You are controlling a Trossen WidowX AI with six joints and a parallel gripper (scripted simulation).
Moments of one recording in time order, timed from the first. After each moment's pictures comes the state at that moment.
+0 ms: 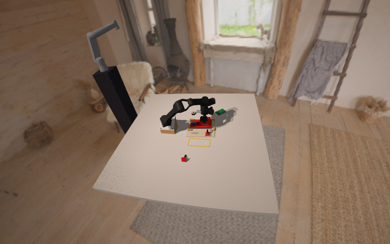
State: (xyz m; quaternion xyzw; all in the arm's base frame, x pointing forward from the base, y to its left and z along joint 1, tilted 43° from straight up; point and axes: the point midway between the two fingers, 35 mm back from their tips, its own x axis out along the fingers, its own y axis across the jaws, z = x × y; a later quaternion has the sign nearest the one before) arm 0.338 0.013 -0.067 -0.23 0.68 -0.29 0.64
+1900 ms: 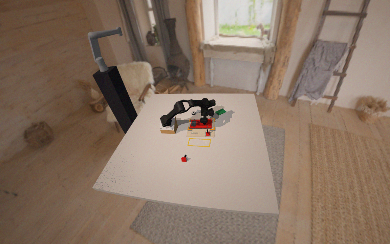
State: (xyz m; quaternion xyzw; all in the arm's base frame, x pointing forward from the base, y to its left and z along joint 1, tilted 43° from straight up) arm 0.337 0.002 -0.078 -0.23 0.68 -0.29 0.64
